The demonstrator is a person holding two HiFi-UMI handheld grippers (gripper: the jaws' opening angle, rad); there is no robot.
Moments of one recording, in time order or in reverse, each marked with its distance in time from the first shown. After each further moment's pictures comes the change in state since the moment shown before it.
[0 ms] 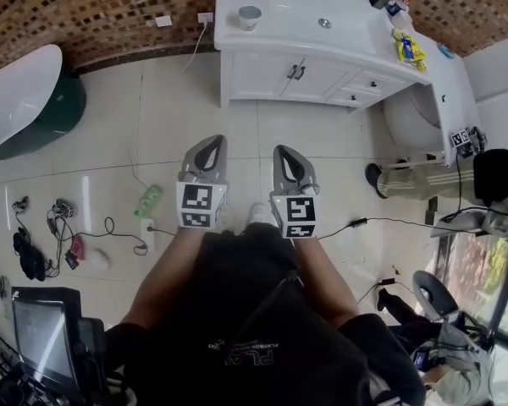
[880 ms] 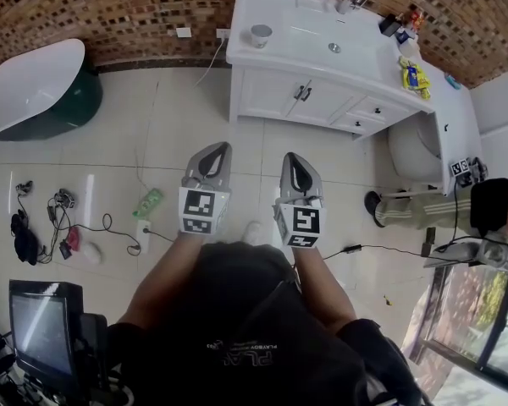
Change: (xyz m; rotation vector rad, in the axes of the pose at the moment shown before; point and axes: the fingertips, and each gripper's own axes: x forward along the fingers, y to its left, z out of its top) left arm -0.018 -0.028 0.035 0.025 -0.056 0.078; right arm -0.027 -0.034 0.030 0.049 -0.140 -0.003
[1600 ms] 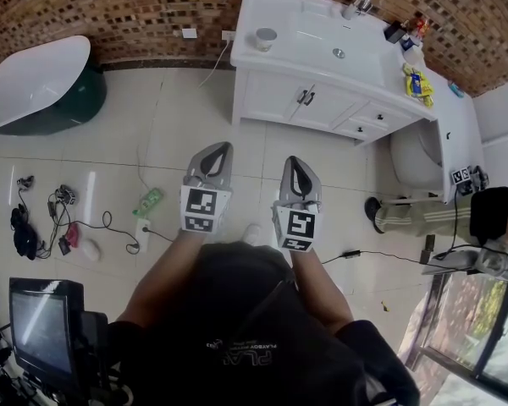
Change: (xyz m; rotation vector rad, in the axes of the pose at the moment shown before) left arm 0.003 0.002 -0.002 0.011 0.005 0.021; right arm -0.001 -0.001 -0.003 -0.048 -0.012 -0.038
